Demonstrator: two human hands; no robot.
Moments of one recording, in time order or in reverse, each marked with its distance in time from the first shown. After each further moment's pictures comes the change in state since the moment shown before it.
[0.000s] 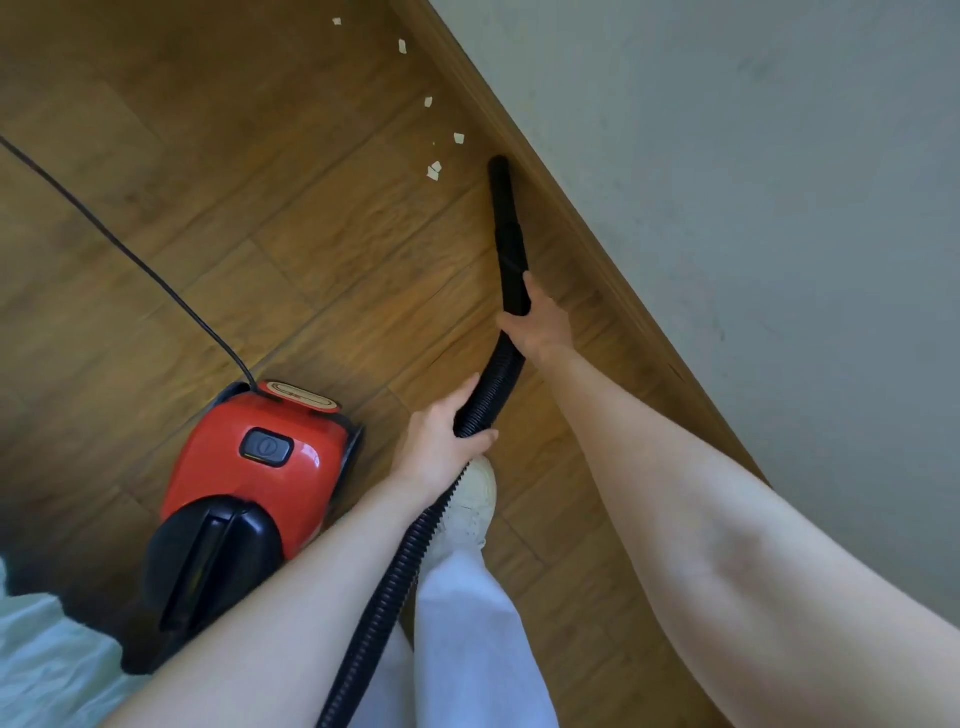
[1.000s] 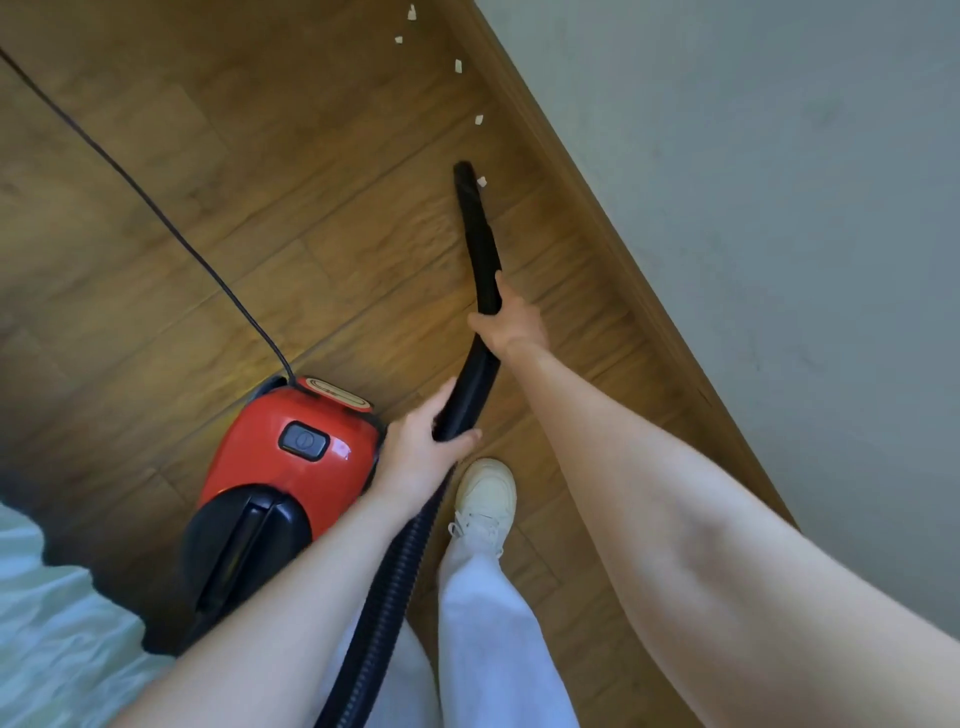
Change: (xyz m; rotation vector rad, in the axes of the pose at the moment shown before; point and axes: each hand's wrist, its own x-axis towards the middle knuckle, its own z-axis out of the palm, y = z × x) left_hand -0.020 -0.017 -0.040 -0.143 0.167 -0.069; right_hand -0.007 -0.055 0.052 -0.199 -0.057 -0.082
